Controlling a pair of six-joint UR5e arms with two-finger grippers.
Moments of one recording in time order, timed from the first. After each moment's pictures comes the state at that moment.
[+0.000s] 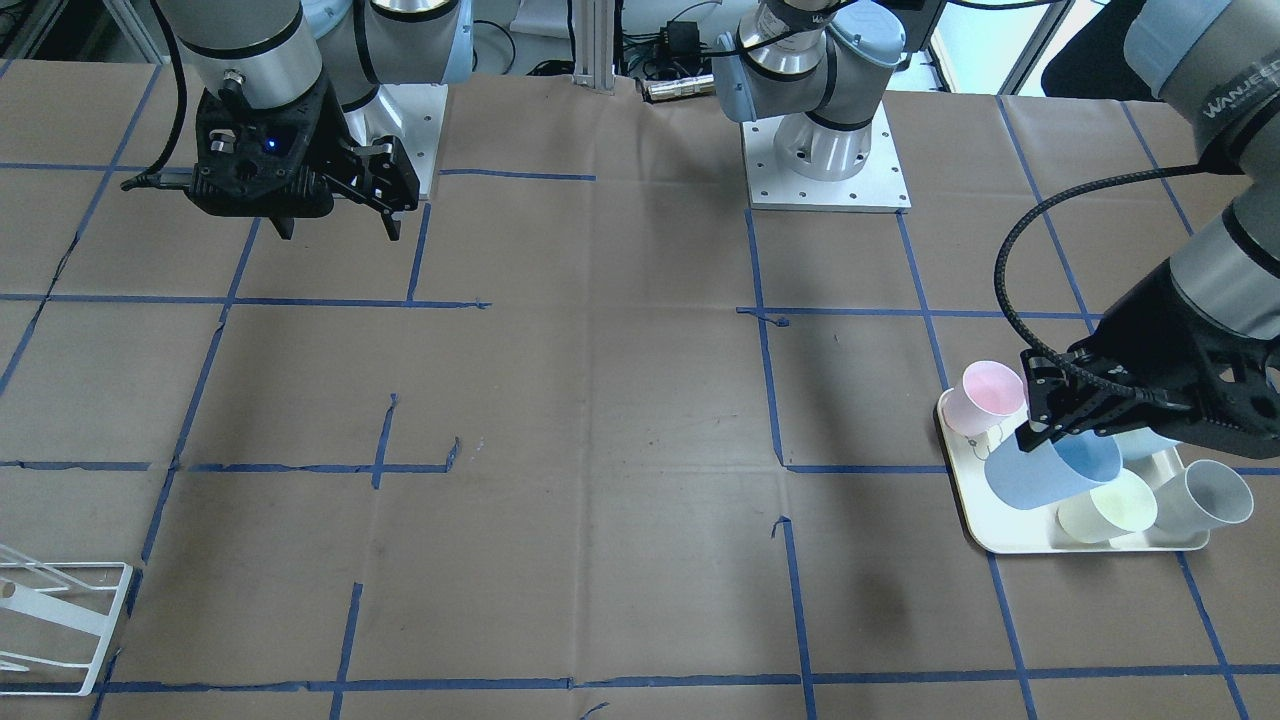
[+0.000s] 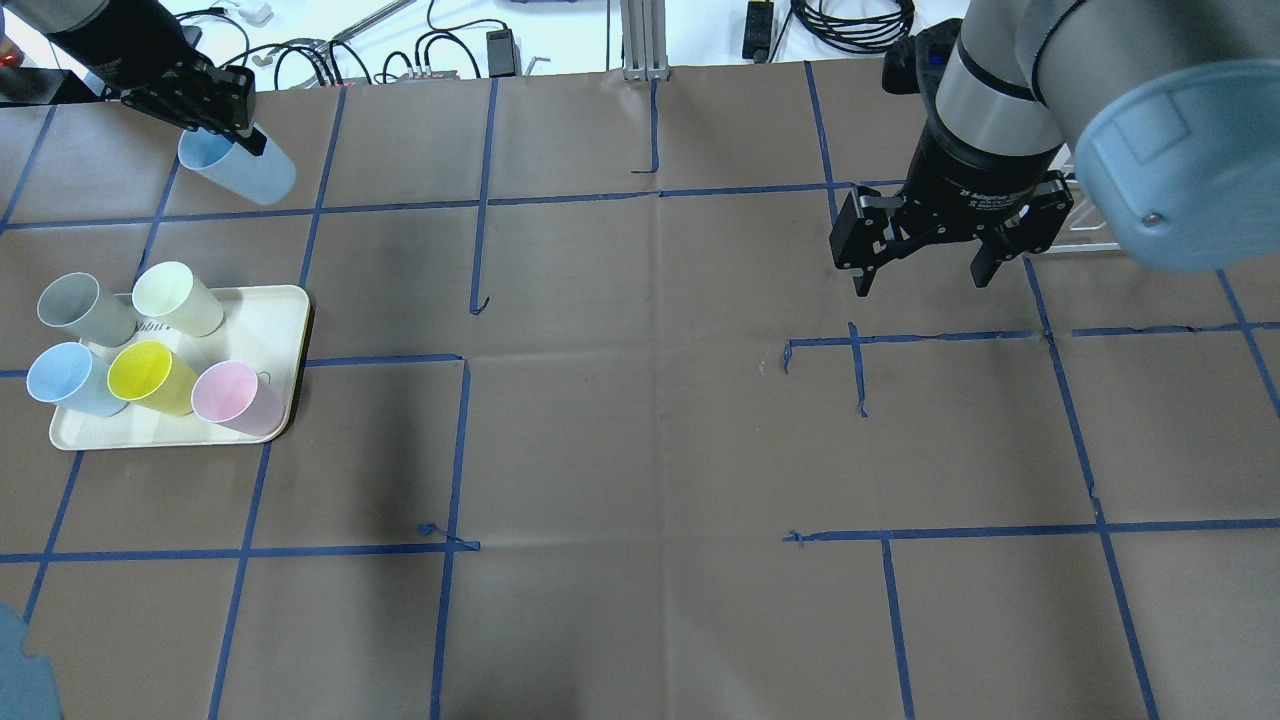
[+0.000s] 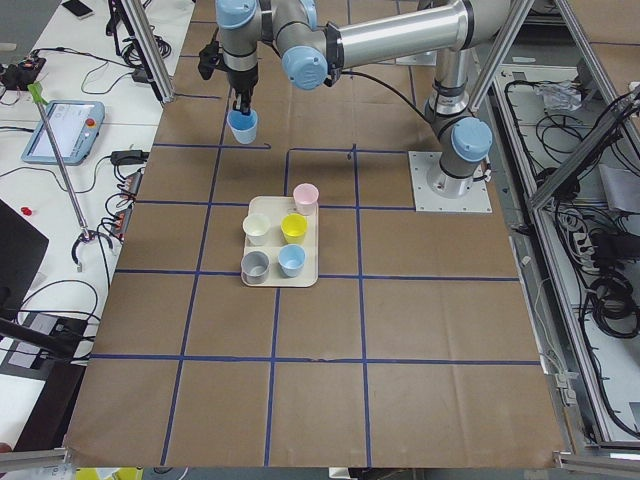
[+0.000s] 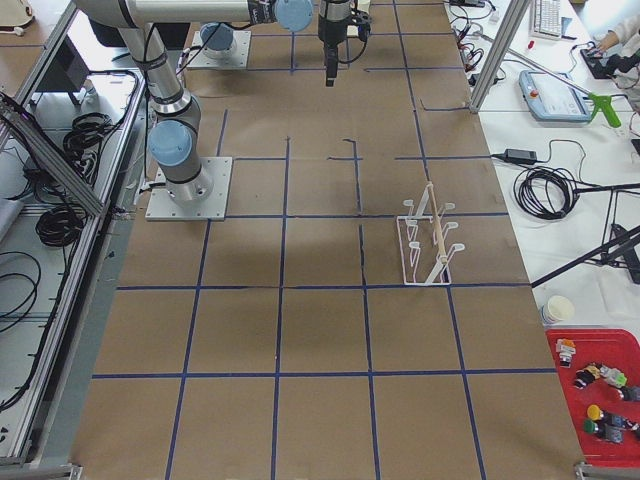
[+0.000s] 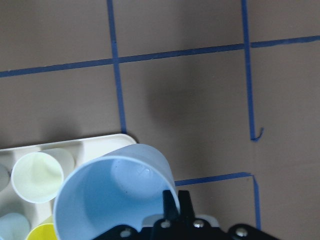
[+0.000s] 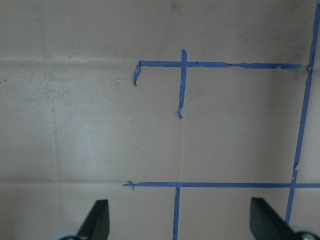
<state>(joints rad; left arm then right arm) -1.30 -1.83 -1.37 -1.46 1.34 0.43 1.64 -1.61 1.64 -1.56 -1.59 0.04</state>
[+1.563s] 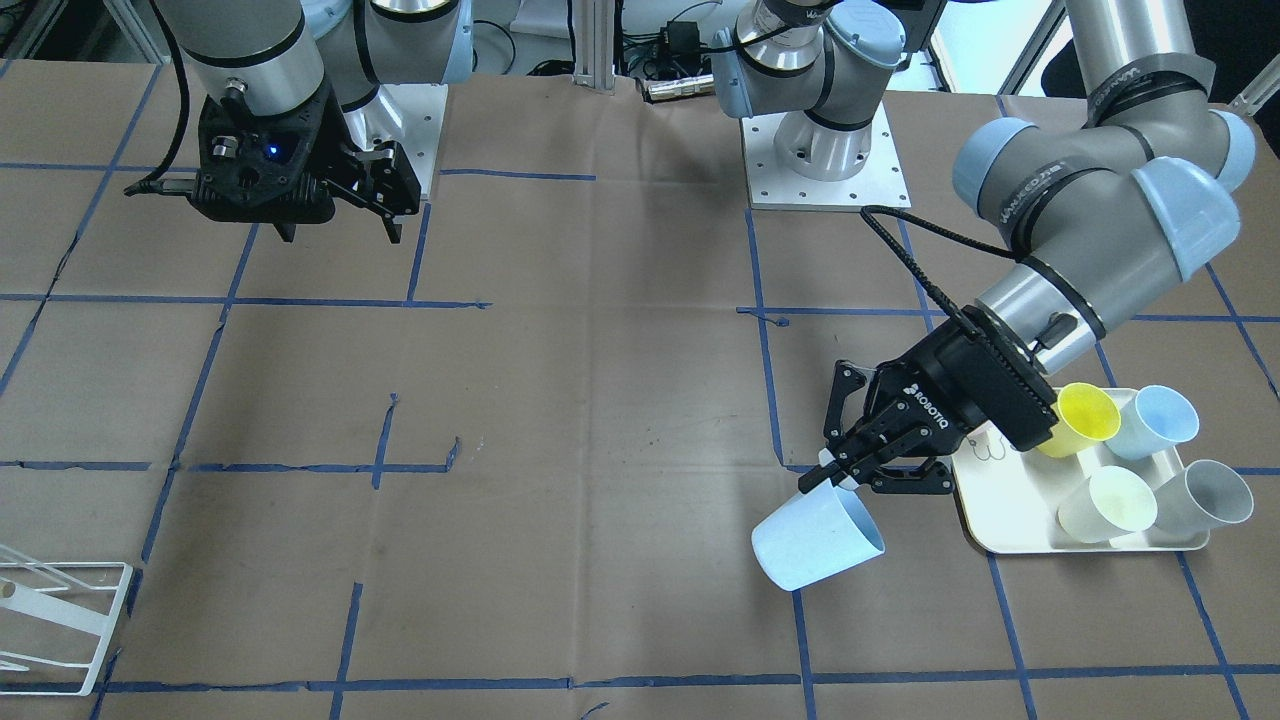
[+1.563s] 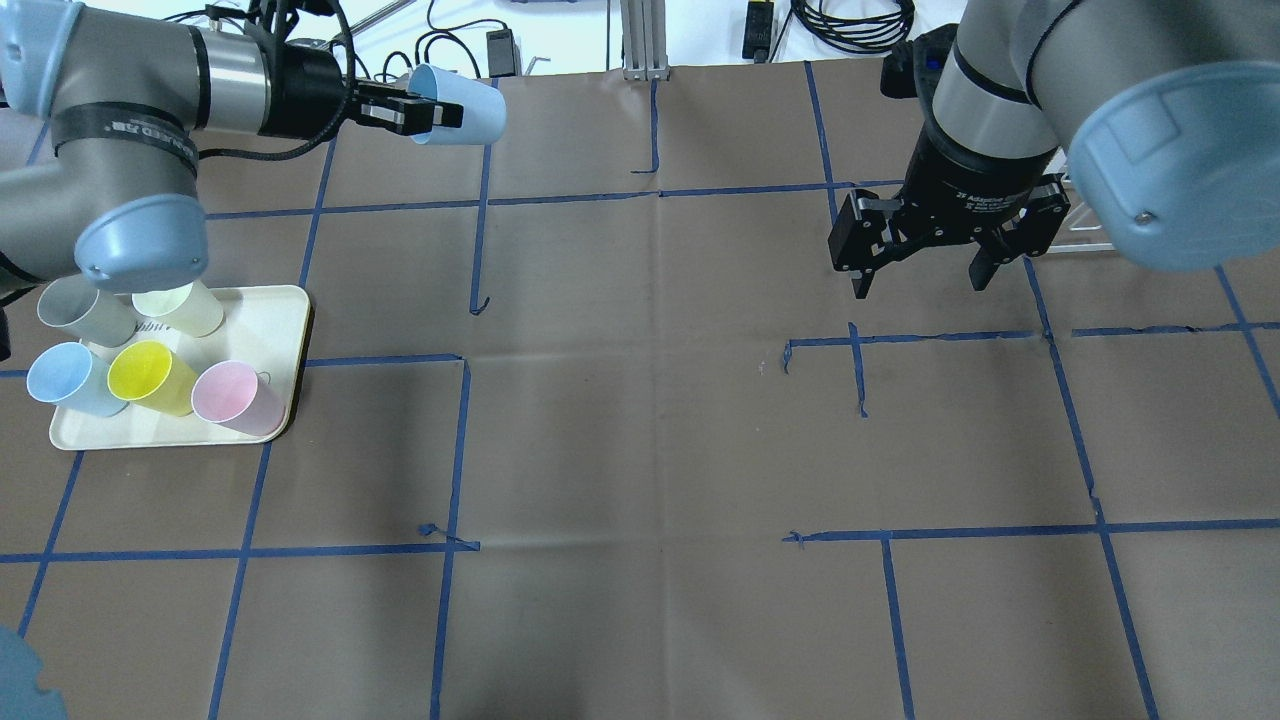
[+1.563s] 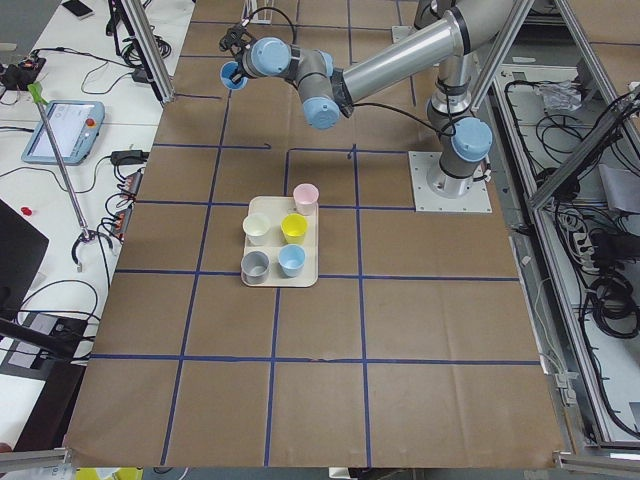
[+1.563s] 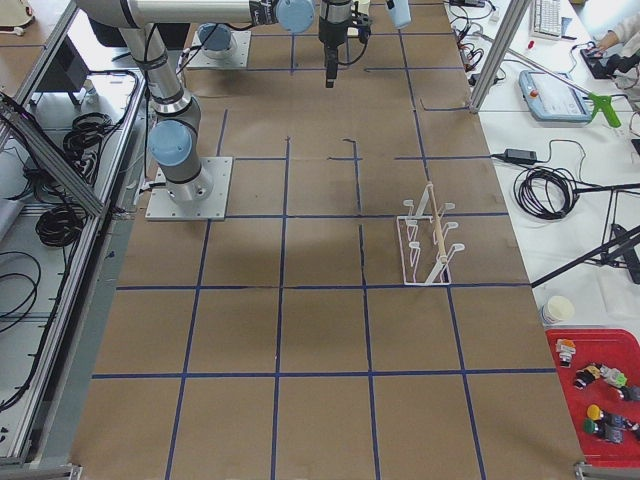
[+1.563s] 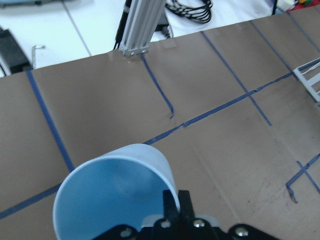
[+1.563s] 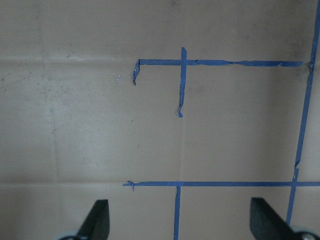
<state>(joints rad) -1.34 -1.83 -1.79 -0.70 0.67 0.71 1.64 -1.61 1.64 -1.56 -1.59 0.05</state>
